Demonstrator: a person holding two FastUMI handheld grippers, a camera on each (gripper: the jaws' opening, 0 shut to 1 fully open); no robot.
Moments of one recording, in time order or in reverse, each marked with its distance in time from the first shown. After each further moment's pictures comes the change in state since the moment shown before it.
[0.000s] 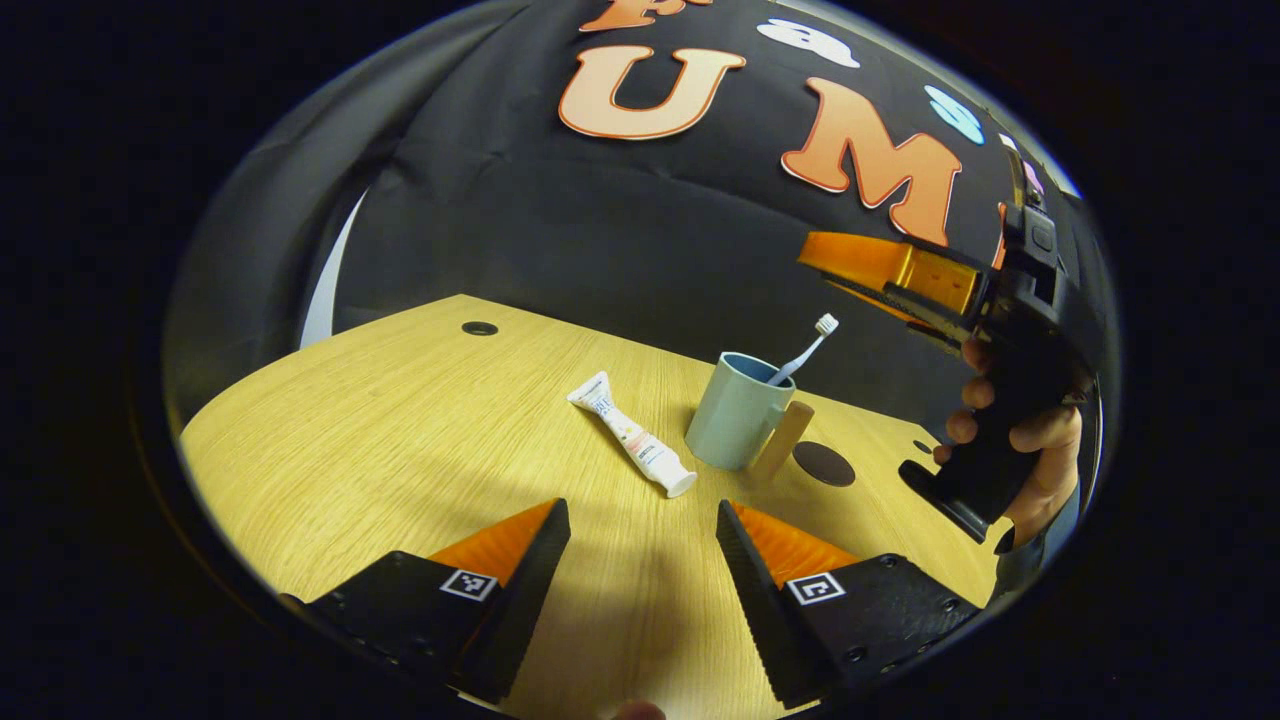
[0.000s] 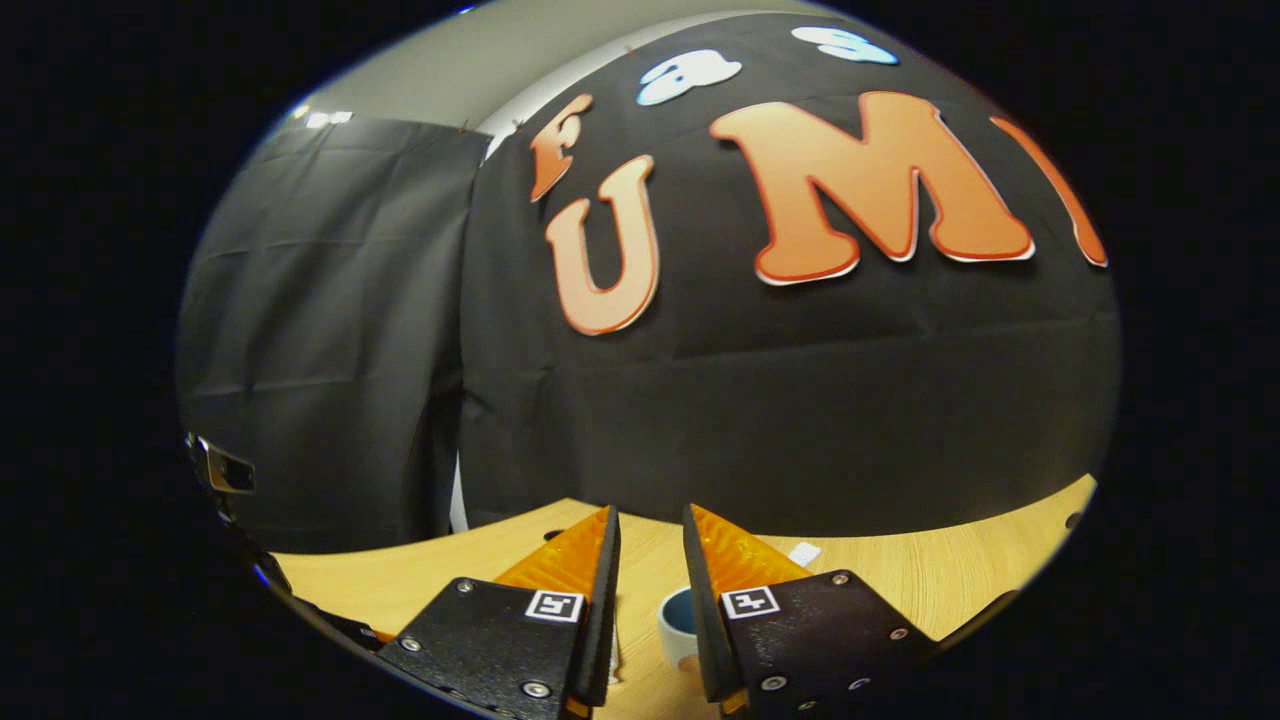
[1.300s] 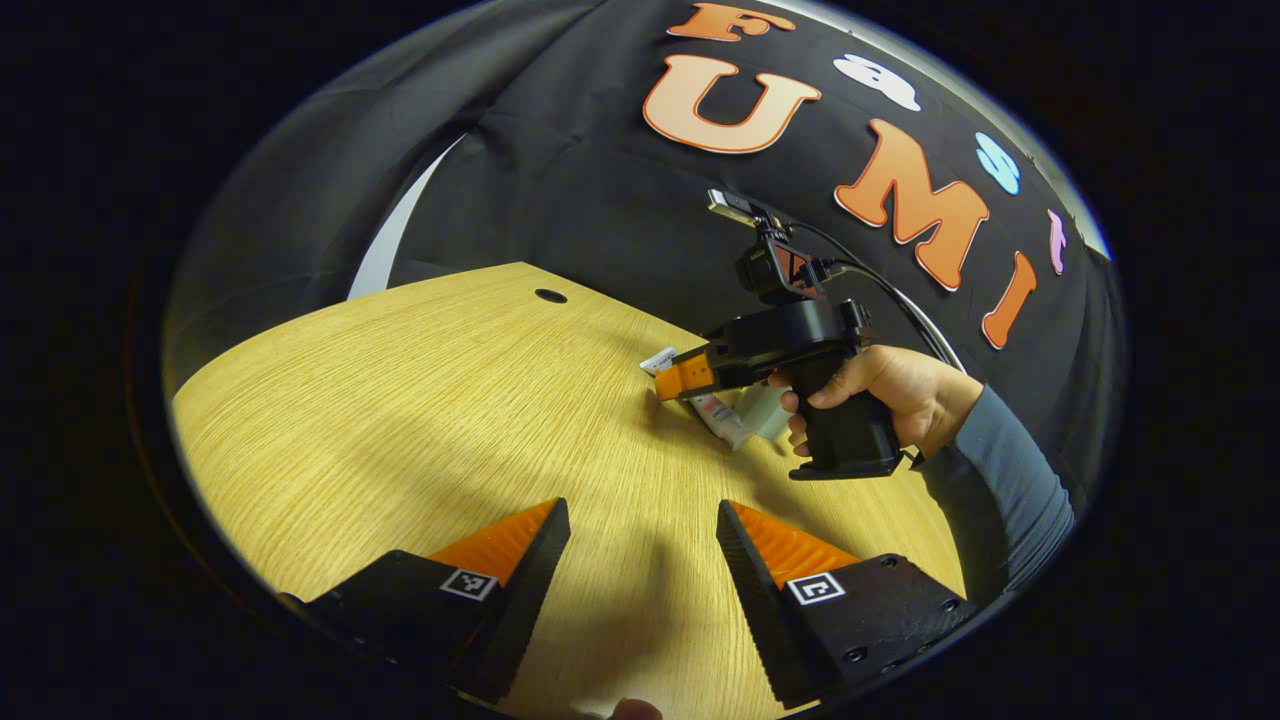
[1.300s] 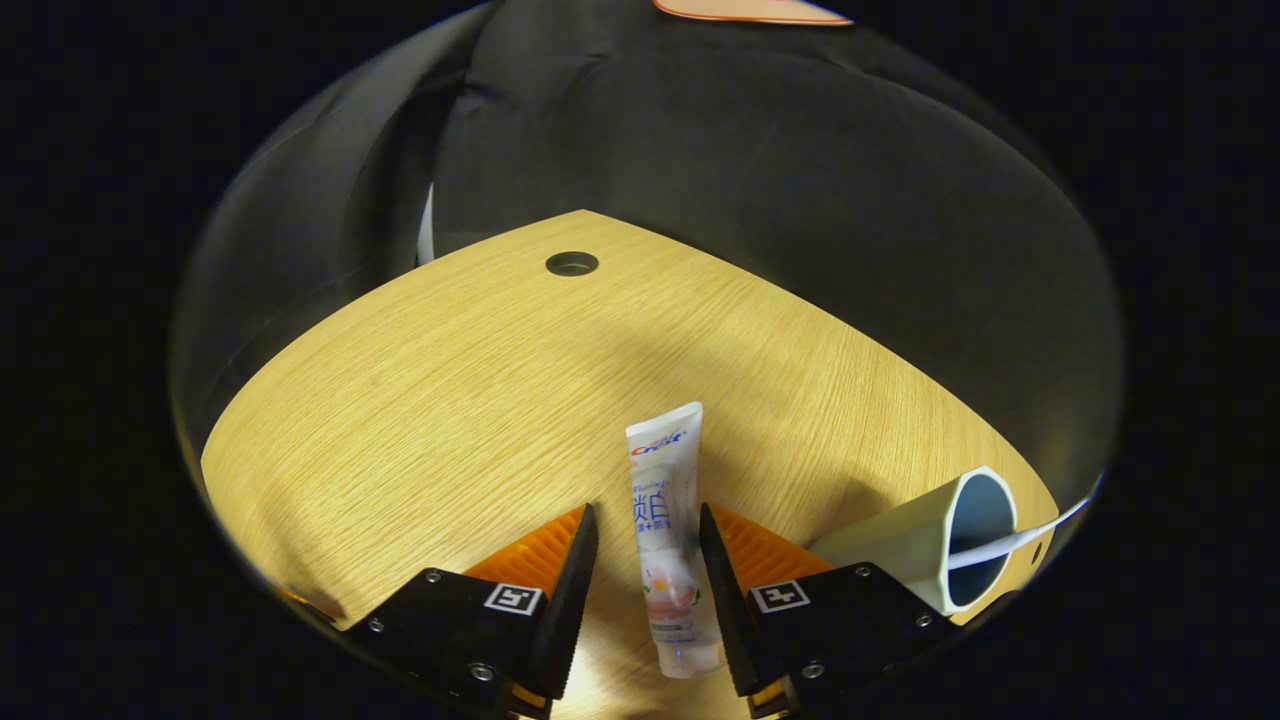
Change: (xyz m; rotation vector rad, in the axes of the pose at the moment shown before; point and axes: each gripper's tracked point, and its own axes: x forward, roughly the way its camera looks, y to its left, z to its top) left arm -0.074 0.067 -0.027 -0.149 0.041 0.001; right arm 0.076 0.055 -0.201 -0.176 0.826 -0.061
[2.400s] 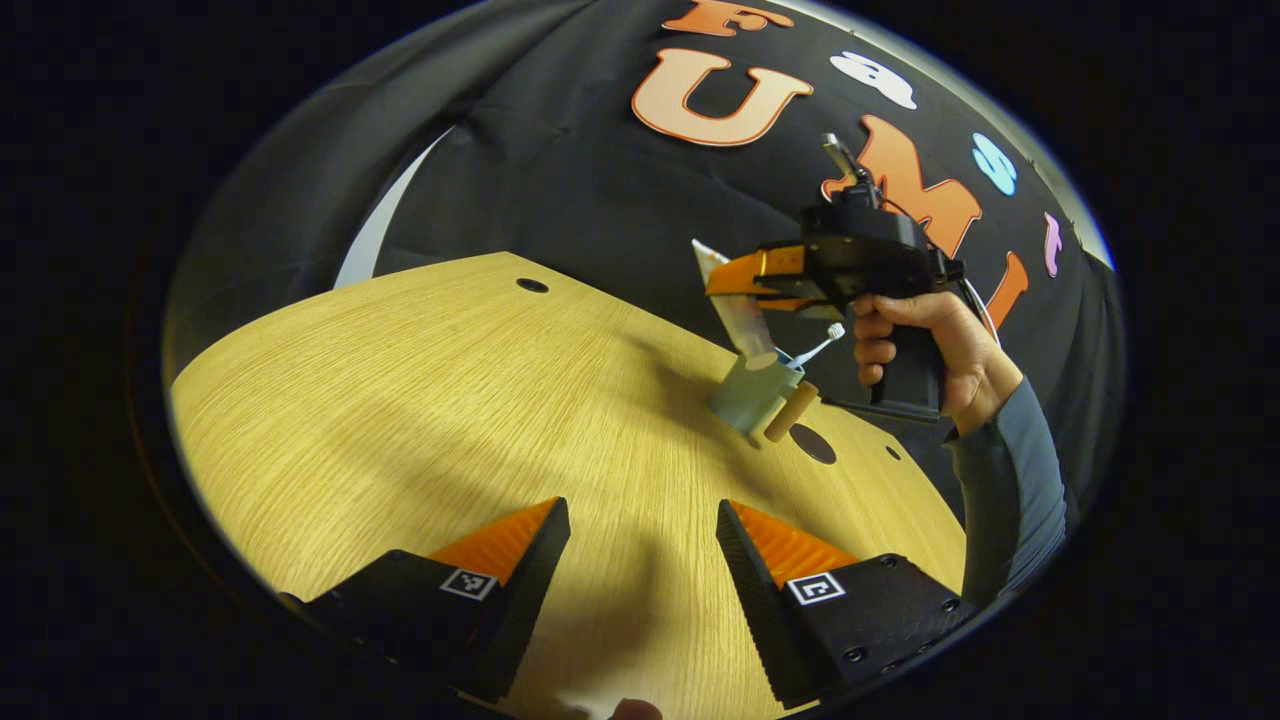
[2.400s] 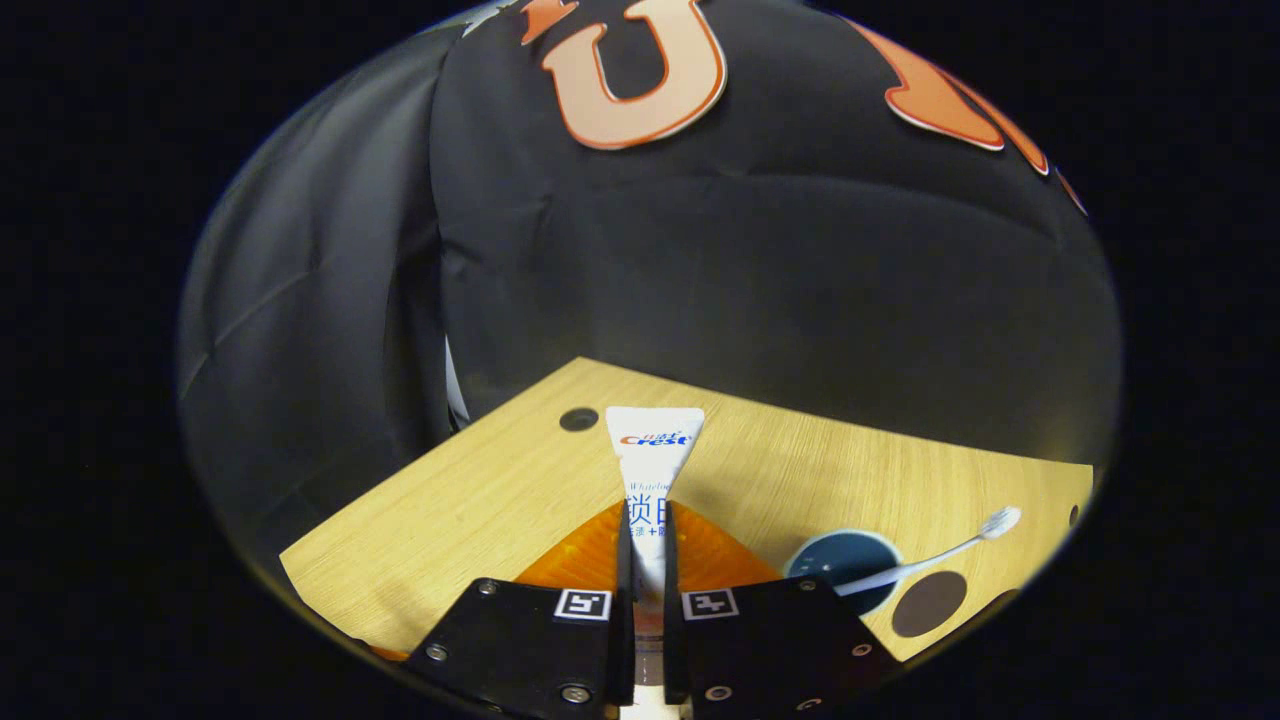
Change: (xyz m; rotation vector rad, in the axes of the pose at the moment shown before) left arm -0.001 -0.018 -0.009 0.004 0.036 -0.038; right arm -0.007 -0.010 0.033 0.195 -0.354 0.085
